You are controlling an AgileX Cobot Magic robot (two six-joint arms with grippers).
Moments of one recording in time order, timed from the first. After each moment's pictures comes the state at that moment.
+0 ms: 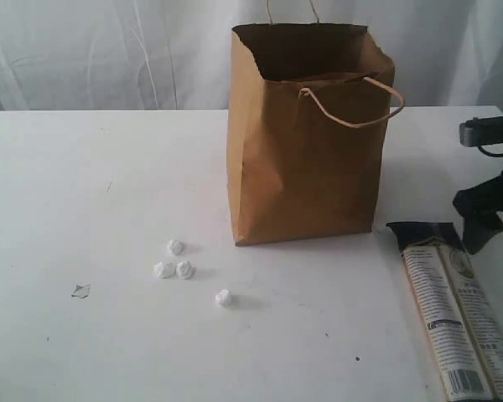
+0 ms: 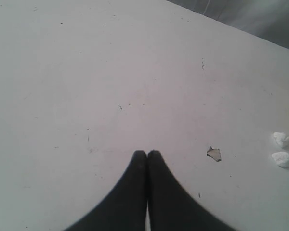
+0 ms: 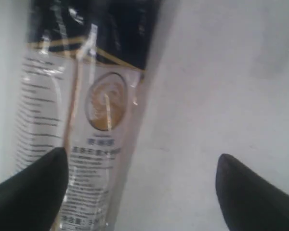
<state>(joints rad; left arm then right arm) -0.08 0.00 0.02 0.16 0.43 -0.55 -0.06 1.74 -1.20 0.00 1.05 -0.21</state>
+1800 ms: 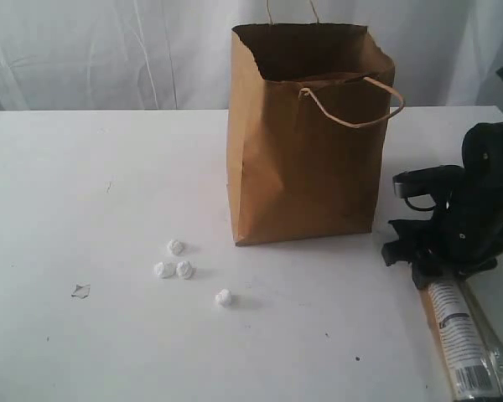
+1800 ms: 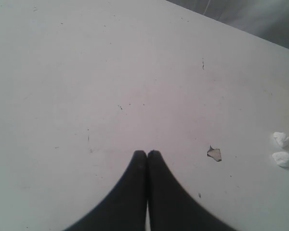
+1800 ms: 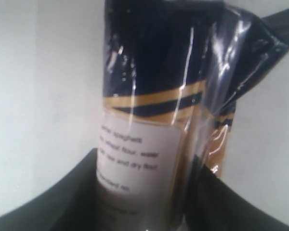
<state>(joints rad) -0.08 0.00 0.02 0.16 0.43 -0.55 0.14 1.84 -0.98 -0.06 0.67 0.03</state>
